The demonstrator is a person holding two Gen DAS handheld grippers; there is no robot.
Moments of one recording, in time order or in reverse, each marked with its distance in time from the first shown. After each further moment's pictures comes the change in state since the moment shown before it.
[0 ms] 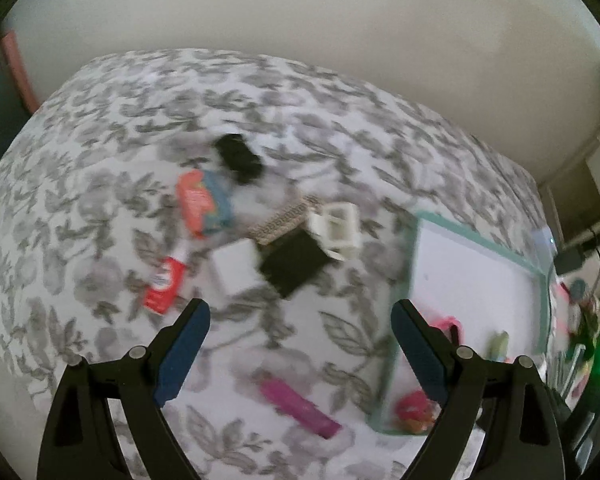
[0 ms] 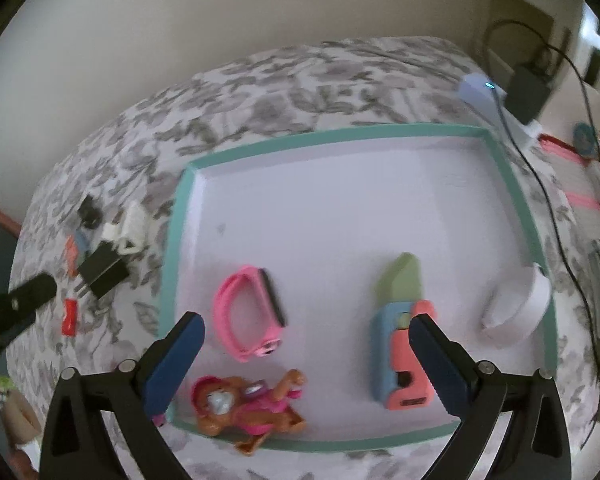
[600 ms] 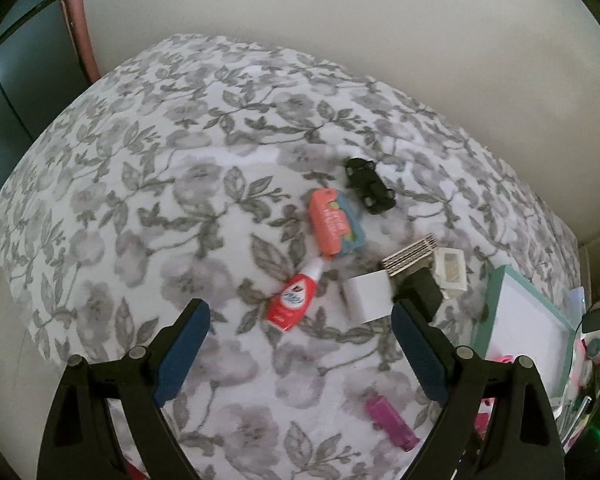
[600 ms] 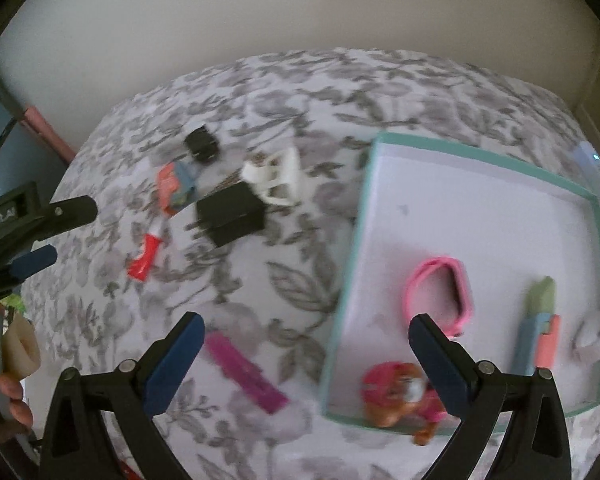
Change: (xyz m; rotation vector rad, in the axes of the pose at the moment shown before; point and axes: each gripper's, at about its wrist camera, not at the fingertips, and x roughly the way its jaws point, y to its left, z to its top) left arm -0.010 0.098 0.007 -0.168 -0.024 0.101; right arm 0.001 0.121 -0.028 -0.250 0.025 0.146
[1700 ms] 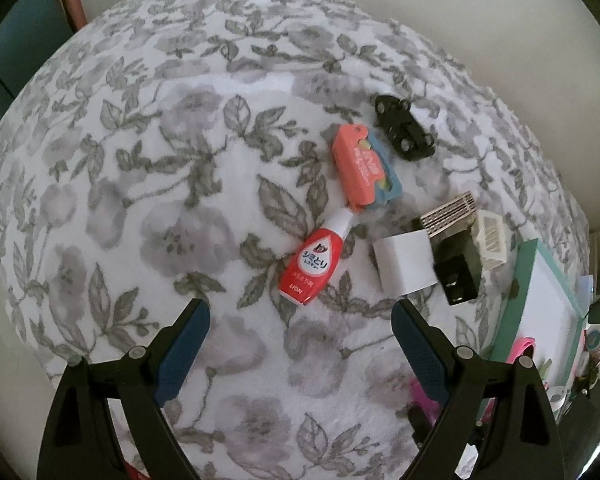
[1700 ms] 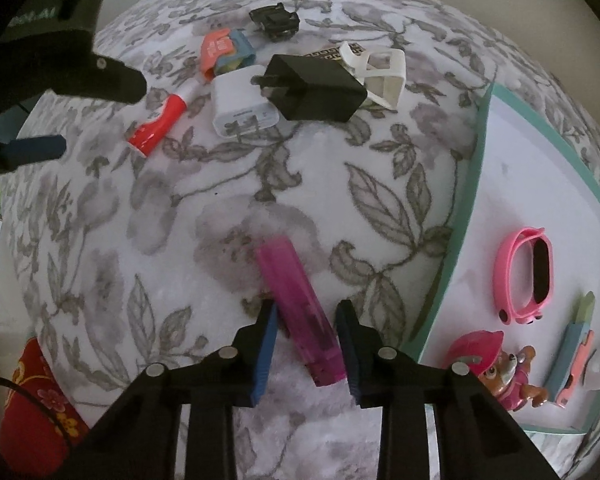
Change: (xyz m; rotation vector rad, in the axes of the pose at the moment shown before) left arm 0.058 0.015 -0.007 -0.030 0.206 -0.013; right arm 0.051 0.046 -0.054 -0.253 0.227 -0.070
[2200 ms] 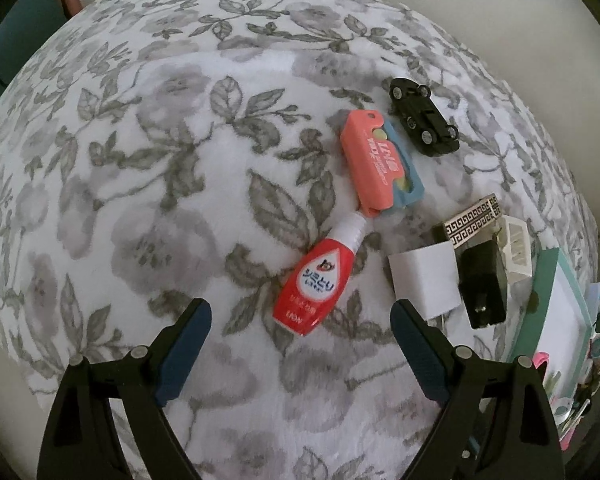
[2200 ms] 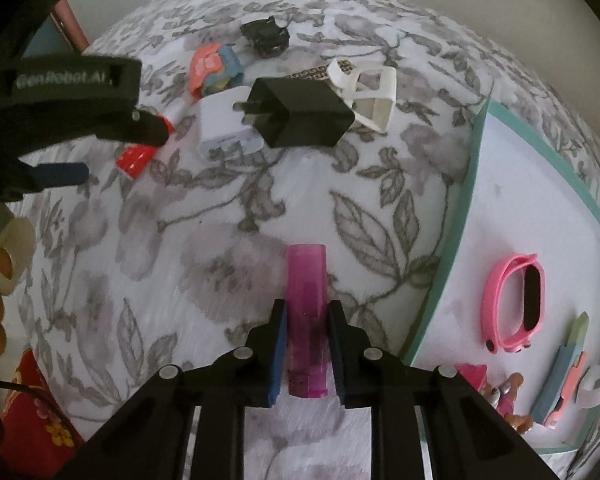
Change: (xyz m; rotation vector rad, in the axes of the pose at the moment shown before) left arm 0.032 -0.001 0.007 -0.009 0.012 -0.008; right arm 0.004 -0.010 0.032 0.001 -0.041 -0.017
